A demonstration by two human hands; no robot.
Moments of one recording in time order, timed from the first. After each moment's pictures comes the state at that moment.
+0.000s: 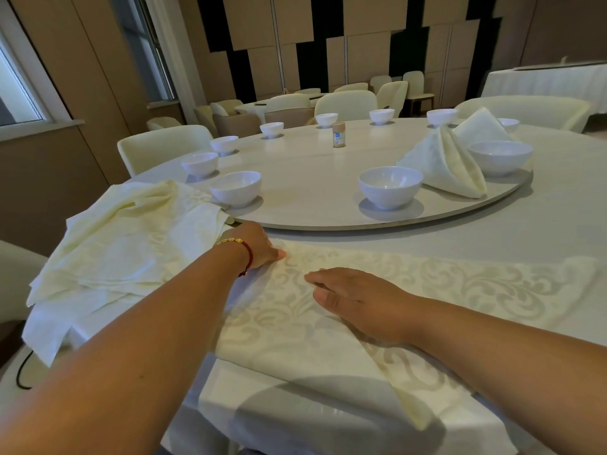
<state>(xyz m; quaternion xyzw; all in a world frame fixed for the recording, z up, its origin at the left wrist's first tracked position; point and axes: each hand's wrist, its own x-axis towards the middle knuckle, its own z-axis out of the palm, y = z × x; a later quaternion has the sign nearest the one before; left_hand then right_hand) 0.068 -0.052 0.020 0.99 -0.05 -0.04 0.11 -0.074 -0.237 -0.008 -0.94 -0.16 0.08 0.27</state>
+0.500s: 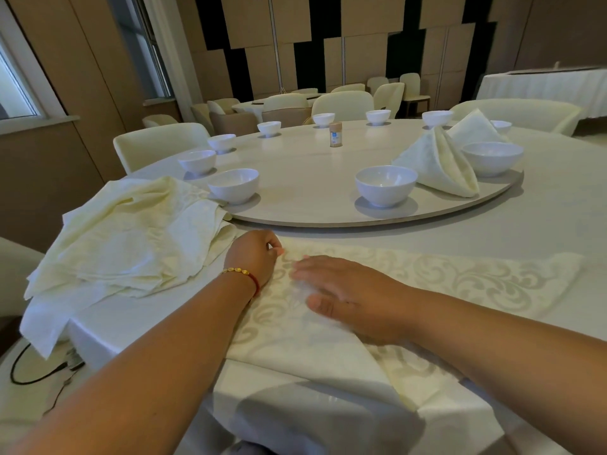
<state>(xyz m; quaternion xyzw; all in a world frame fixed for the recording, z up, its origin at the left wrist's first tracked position) 0.042 -0.055 -0.014 0.96 -0.10 0.13 0.24 -0.083 -0.233 0.002 -0.93 -0.27 0.02 0.22</state>
